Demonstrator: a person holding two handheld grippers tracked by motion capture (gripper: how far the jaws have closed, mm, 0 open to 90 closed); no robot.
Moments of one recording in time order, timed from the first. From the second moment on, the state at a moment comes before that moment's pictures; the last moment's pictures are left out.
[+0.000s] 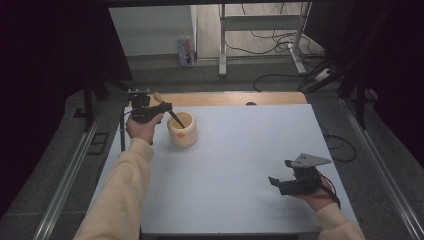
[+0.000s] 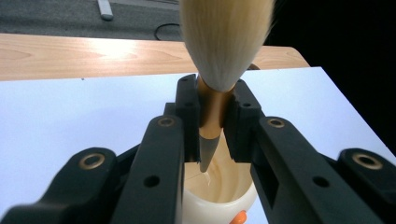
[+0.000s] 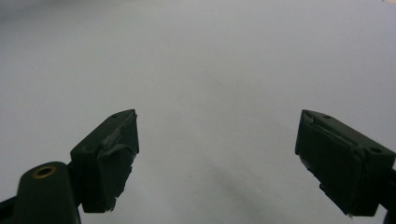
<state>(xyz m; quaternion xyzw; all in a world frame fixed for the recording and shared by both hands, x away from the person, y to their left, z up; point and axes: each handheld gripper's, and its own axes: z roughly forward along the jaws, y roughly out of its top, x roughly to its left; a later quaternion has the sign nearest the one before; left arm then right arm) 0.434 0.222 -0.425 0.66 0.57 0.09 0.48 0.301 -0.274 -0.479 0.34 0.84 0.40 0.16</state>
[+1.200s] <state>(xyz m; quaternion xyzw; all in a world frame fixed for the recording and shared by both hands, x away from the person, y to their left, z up) 0.413 0.214 -0.410 0.67 0.55 0.14 0.47 0.300 -0.273 -0.478 0.33 0.84 0.40 0.16</state>
